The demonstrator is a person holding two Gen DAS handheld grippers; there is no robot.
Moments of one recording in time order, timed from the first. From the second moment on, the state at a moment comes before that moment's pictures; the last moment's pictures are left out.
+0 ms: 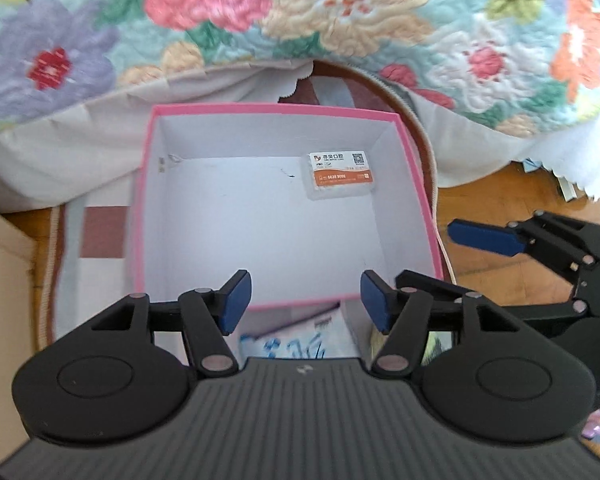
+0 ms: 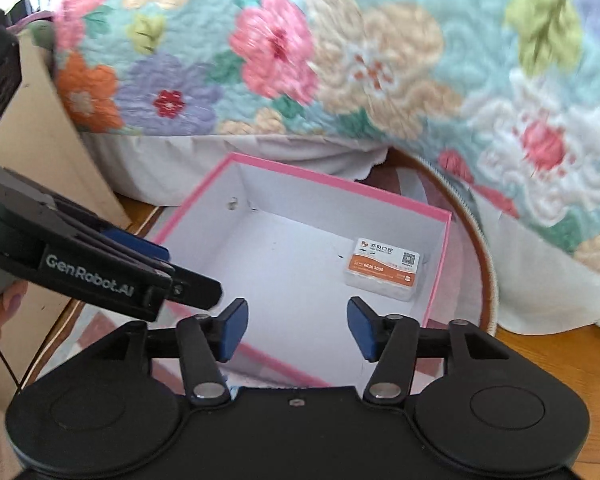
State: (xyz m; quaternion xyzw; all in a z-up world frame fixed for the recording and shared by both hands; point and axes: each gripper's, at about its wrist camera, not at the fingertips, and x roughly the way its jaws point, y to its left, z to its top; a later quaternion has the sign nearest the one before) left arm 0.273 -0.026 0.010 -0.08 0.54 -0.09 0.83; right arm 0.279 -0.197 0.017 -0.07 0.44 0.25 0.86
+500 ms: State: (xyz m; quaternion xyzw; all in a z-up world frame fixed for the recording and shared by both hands) left arm 0.151 -0.011 0.087 -0.06 0.54 -0.11 0.83; right arm 0.158 -0.207 0.089 -0.09 0.44 0.28 0.85
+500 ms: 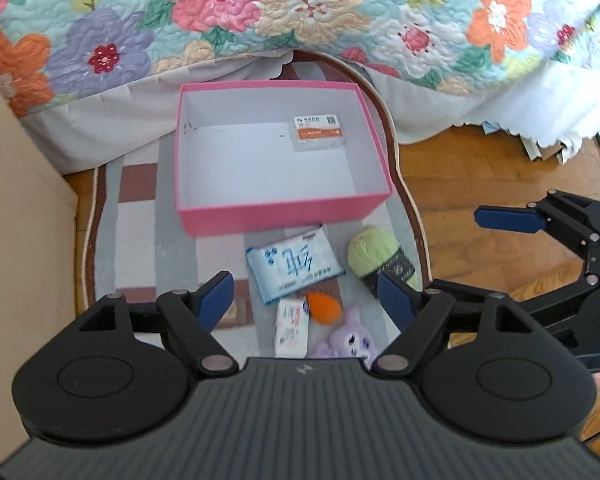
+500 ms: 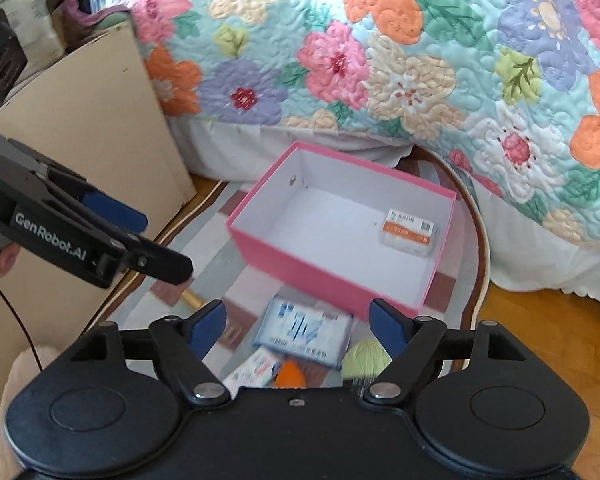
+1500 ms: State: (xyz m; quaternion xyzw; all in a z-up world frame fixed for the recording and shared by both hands) left arm 0.076 -0.039 -0.015 -0.07 0.56 -0.16 0.81; right arm 0.065 -0.201 0.000 -0.15 0.49 0.28 0.81
